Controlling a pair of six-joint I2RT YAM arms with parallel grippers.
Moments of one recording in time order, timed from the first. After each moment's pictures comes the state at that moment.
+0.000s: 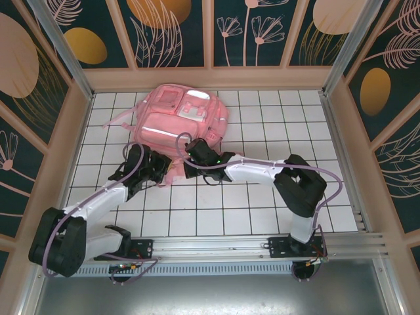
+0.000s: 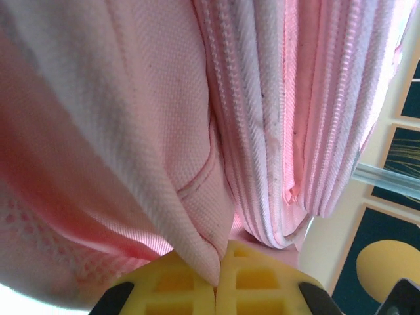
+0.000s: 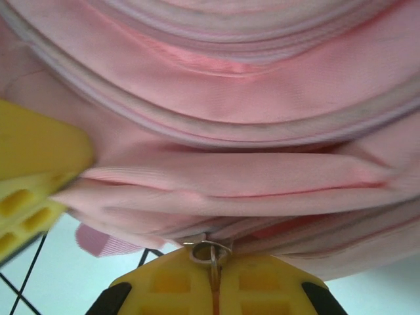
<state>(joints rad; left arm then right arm) -0.36 1.18 0.52 -0.01 0.22 -1.45 0.97 1.82 1.18 -0.18 0.03 0.59</state>
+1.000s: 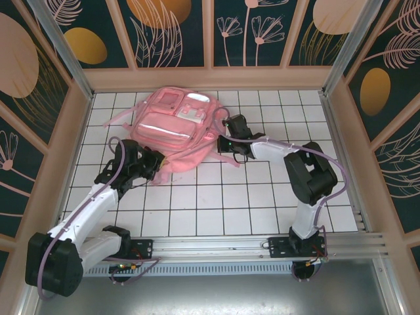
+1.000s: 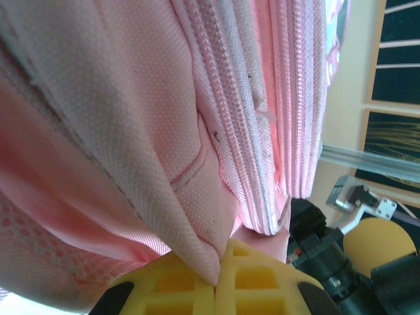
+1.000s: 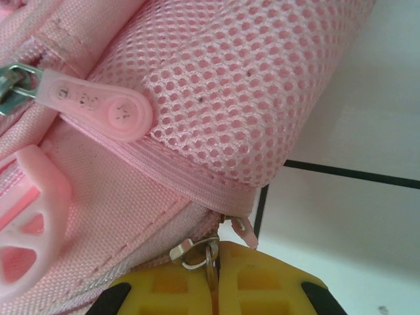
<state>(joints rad) -0.30 1.03 0.60 -0.20 0.31 -1.36 0.56 1.85 1.14 -0.13 -0.10 0.44</state>
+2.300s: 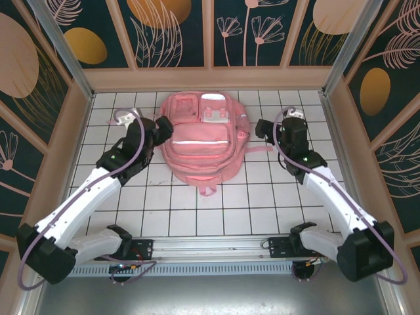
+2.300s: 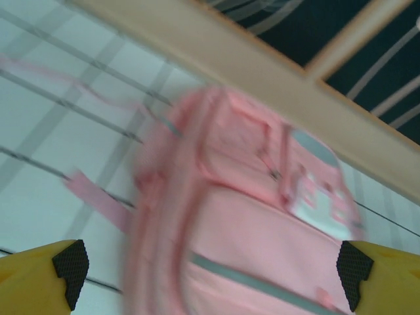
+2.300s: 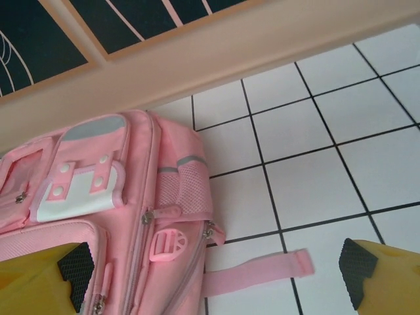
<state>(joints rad) -0.54 1.10 1.01 -0.45 -0.51 -0.78 0.35 1.07 0.81 -0.18 0.20 0.43</state>
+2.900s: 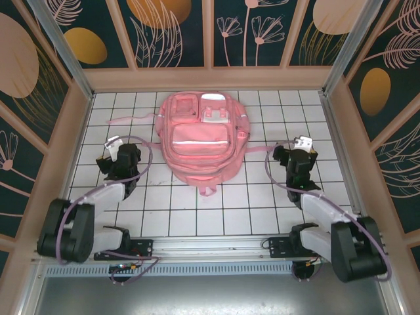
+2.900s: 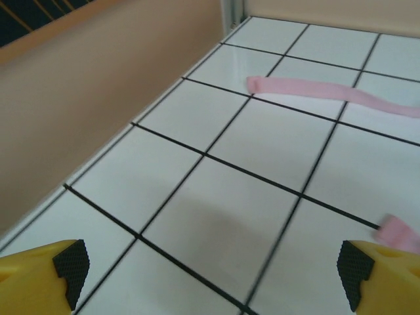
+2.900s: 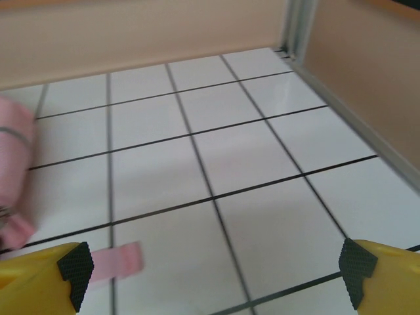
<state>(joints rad) -0.18 1.33 0.43 0.36 -0.74 -0.27 0.18 1.13 0.31 0.46 0.40 0.17</state>
